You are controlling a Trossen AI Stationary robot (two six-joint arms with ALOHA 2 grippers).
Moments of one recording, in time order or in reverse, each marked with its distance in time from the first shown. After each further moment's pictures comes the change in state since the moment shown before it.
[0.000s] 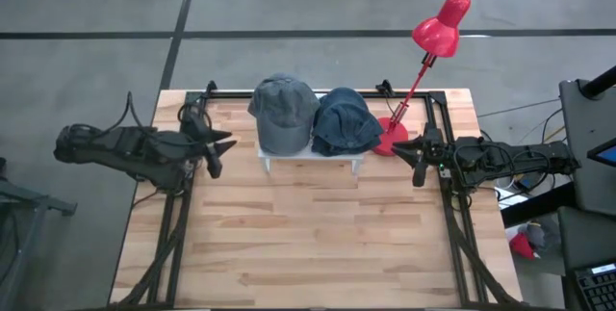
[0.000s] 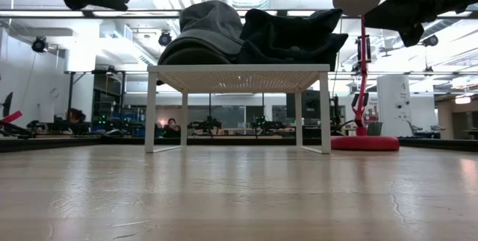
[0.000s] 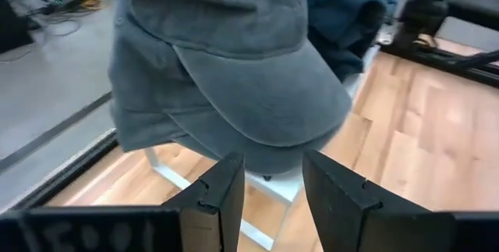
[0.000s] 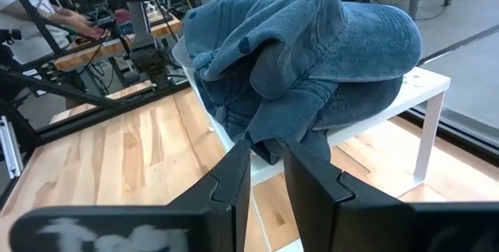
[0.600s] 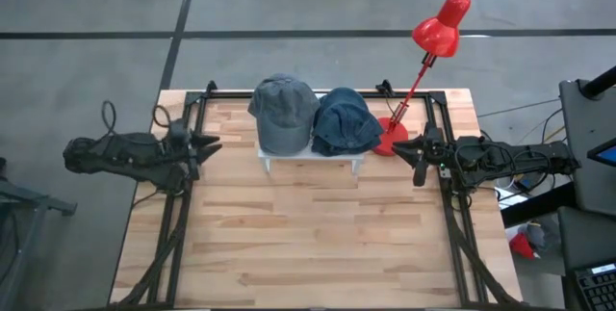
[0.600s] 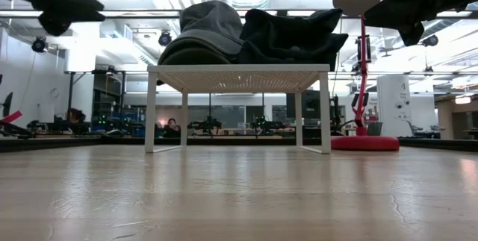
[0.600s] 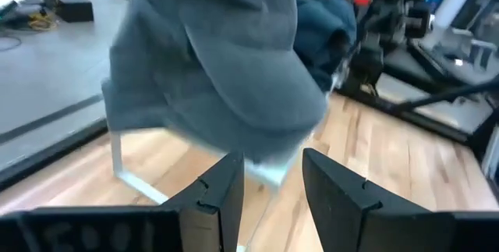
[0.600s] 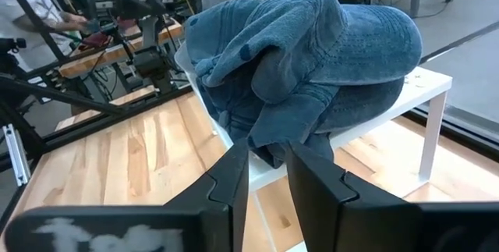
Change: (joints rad) left arm 0.000 -0.350 -0.272 0.106 0.079 0.023; right arm 0.000 0.000 0.007 0.001 -0.001 0.024
